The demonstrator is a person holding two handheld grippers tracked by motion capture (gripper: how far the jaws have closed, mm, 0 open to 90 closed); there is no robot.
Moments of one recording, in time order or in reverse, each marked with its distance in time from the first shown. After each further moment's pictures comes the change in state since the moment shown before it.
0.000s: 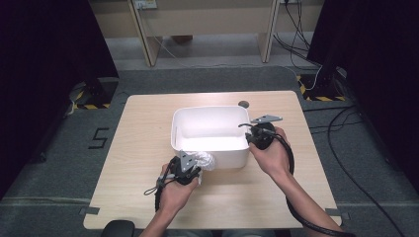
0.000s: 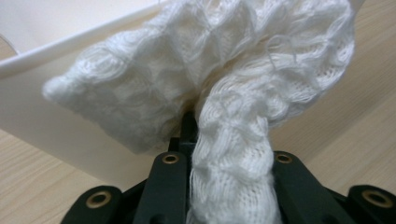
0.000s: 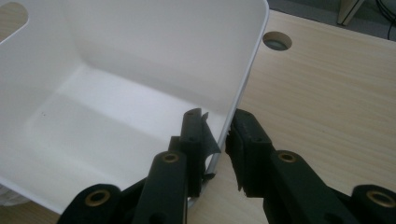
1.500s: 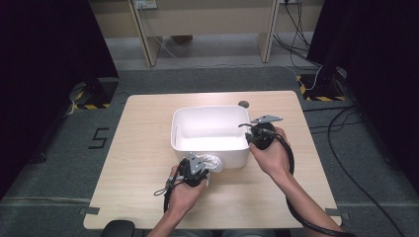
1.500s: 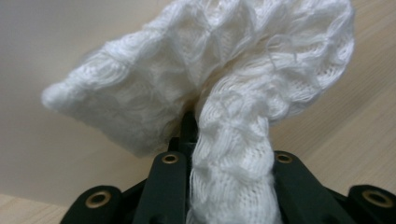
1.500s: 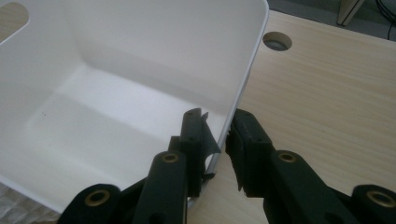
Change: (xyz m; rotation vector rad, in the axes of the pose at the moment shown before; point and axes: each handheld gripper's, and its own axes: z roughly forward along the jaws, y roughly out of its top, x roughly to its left) left arm -0.018 -0.005 0.021 0.000 -0.026 0.019; right arm 0.001 0.000 0.000 -0.001 0.000 0.004
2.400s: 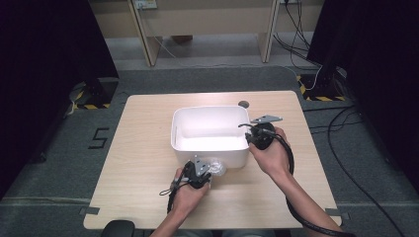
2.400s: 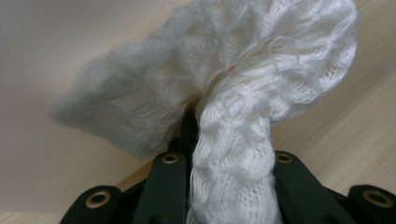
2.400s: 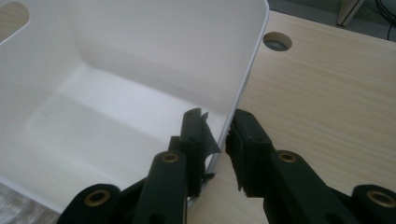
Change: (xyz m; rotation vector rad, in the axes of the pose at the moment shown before) left arm -0.005 -0.013 0.022 0.056 -0.016 0.023; right arm 0.000 0.000 0.000 -0.002 -0.001 -0.006
